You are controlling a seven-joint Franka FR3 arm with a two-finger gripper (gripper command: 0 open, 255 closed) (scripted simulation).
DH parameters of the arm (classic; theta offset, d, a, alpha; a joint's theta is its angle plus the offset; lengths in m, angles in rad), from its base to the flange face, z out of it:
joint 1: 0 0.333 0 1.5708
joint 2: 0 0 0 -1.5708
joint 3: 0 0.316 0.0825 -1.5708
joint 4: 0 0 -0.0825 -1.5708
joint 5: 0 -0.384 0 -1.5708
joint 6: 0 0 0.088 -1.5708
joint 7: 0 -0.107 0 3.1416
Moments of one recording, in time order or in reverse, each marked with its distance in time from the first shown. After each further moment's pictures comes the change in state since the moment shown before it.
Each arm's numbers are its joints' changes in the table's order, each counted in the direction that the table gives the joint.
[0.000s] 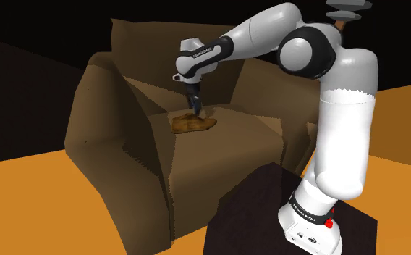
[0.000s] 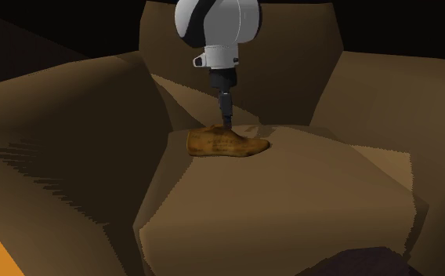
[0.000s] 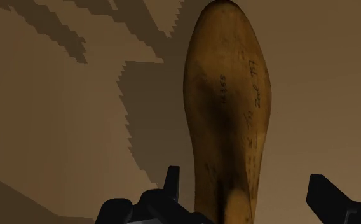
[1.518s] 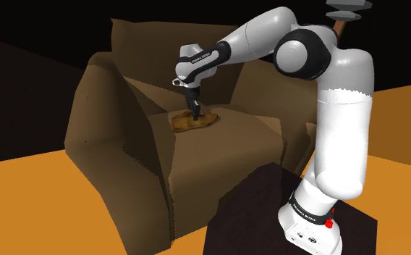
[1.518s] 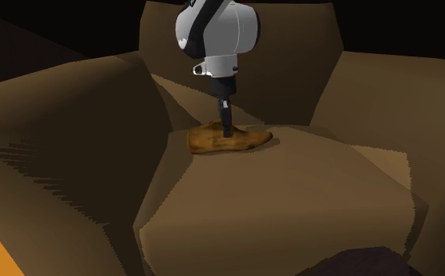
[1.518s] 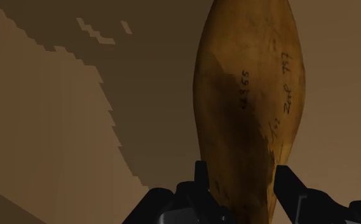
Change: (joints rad) arm -0.003 -0.027 0.004 0.017 -0.005 0.042 0.014
